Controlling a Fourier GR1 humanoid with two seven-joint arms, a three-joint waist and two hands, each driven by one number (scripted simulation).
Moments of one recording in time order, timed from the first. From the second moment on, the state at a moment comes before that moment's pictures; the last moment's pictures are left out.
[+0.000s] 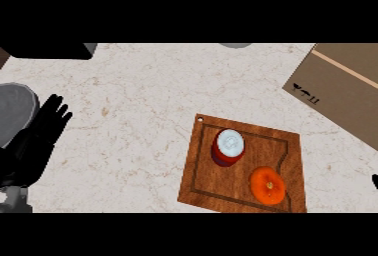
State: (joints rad) left arm -0.02 0.47 -0.06 -1.63 0.45 0.14 0.16; right arm 0.58 -0.43 0.22 -2.31 0.77 -0.19 0.73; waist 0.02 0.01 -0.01
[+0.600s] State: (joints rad) left arm -0.04 0.47 -0.05 -1.62 0.45 0.12 0.17; right arm 0.24 -0.29 0.40 -2.31 0.80 0.12 1.19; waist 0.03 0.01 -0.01
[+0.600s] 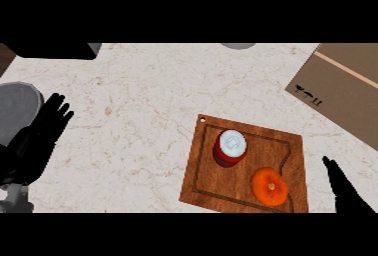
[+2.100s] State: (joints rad) left arm -0.03 0.43 0.00 -1.61 0.42 0.09 0.20; right arm 0.03 -0.01 0.43 -2.11 0.99 0.32 1.18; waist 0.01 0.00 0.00
